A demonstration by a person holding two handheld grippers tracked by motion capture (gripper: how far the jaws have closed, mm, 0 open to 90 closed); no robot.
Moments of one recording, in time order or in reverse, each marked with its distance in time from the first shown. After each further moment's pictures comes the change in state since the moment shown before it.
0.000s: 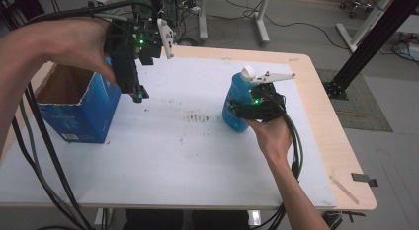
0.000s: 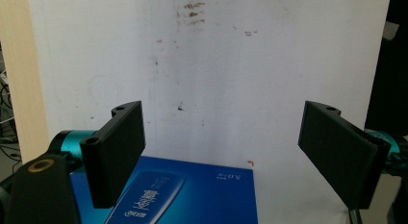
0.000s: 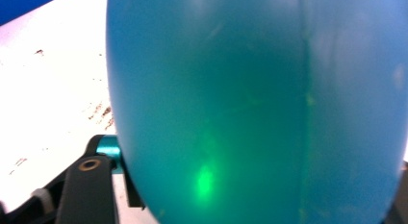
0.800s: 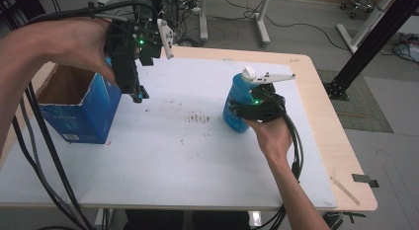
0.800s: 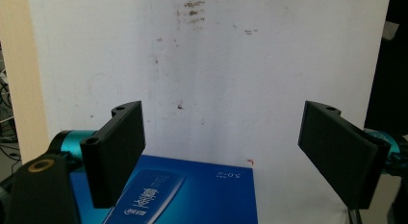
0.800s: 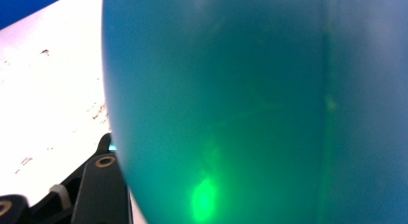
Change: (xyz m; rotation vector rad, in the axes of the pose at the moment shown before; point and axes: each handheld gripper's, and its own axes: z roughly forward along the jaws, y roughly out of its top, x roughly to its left) left arm 0.000 -0.002 -0.001 0.000 0.001 -0.002; right arm -0.001 0.000 0.003 0.005 0.024 0.006
